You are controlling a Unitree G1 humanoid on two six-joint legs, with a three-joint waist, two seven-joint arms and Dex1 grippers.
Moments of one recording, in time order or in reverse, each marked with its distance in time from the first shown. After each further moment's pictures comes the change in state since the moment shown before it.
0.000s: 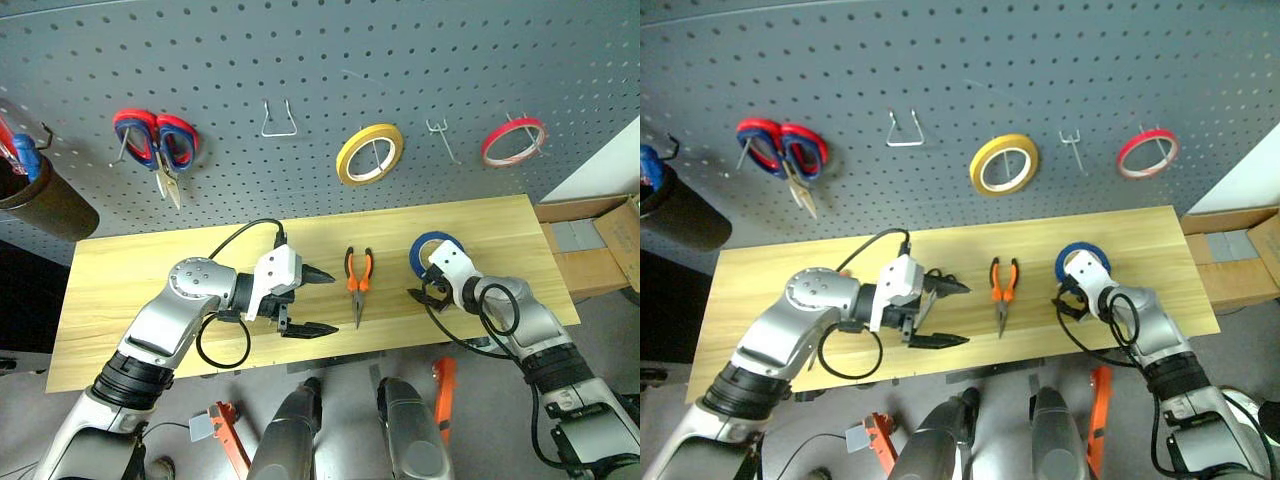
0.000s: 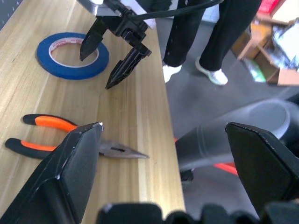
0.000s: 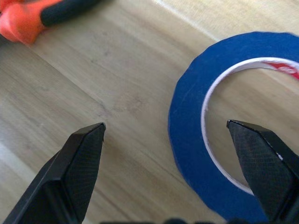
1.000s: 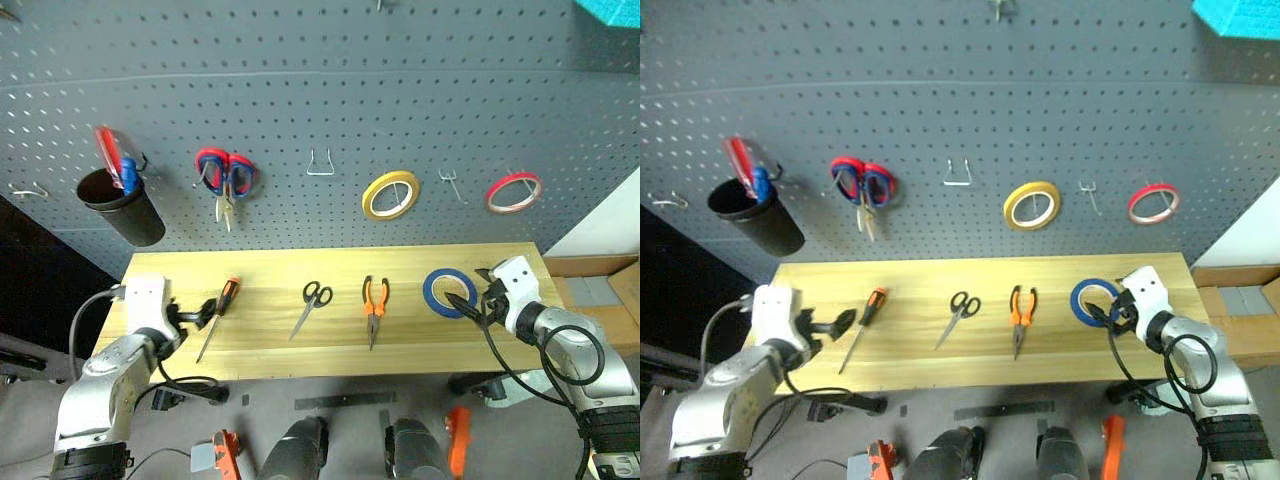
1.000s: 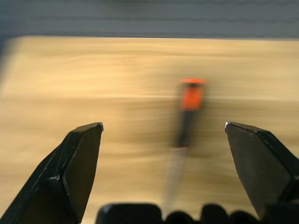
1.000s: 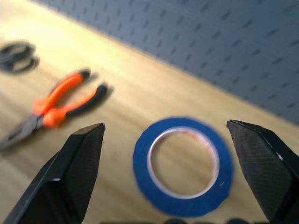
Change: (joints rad) left arm 0.404 -0.143 0.498 -0.061 -0.104 0.368 0.873; right arm 0.365 -0.096 -0.288 -0.350 0.203 -0.034 -0.033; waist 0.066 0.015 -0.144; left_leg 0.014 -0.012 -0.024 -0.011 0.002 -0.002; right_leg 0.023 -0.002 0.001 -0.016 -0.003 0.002
